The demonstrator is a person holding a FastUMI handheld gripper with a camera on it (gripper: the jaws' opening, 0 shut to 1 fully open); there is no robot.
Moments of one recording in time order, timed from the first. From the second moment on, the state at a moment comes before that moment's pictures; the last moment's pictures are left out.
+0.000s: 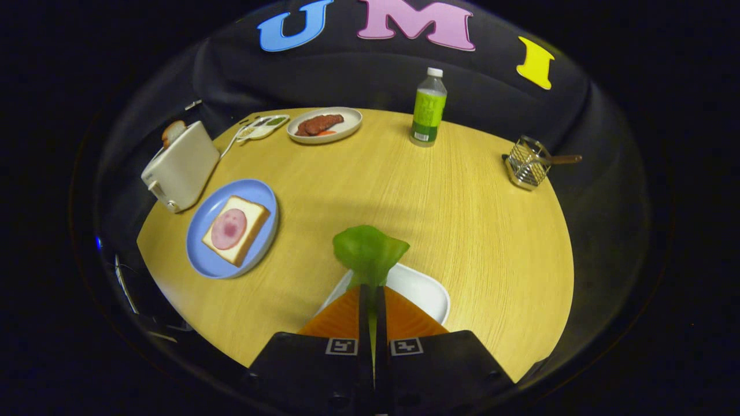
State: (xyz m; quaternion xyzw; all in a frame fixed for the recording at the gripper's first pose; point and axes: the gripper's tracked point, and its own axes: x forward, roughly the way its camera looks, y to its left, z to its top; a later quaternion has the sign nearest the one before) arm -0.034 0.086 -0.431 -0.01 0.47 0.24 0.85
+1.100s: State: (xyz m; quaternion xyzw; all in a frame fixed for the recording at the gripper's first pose) arm -0.031 0.305 -0.363 0.01 0.47 0.38 0.80
